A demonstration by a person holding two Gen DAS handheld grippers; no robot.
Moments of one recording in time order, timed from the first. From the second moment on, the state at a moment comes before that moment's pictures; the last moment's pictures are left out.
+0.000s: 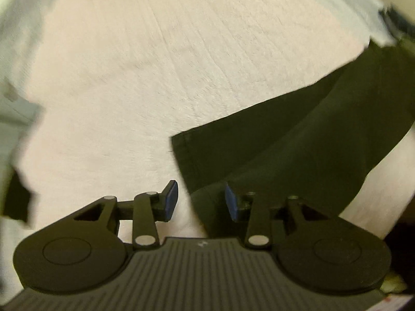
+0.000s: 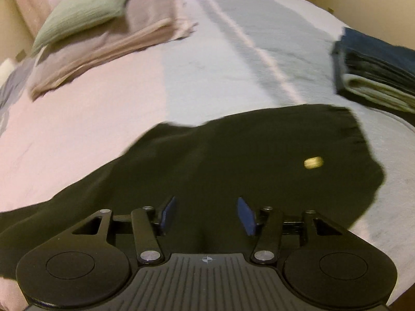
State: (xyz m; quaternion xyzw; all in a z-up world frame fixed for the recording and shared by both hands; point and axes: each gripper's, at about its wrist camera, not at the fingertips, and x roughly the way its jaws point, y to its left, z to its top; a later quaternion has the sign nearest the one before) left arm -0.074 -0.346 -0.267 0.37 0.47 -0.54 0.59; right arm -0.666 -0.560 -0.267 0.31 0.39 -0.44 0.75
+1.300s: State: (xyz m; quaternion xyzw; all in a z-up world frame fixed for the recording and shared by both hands) left arm -0.062 -0.393 -0.245 0.44 0.35 -0.69 0.46; right arm -0.544 -0.493 -0.295 0.30 0.43 -0.44 0.73
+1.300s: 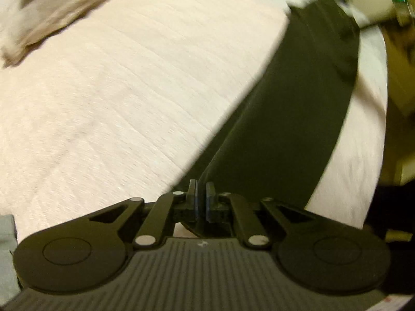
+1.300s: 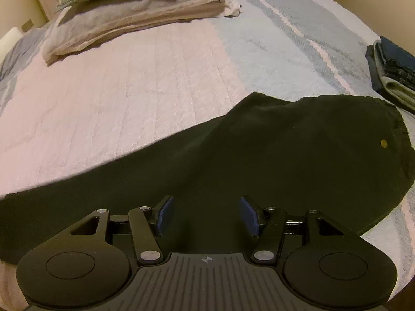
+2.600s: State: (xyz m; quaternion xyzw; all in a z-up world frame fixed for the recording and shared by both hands) left arm -0.349 -0.686 -0.272 0.38 0.39 -0.72 0.43; right arm -0.833 -0.671 -0.325 0.44 0.29 -0.66 0.54
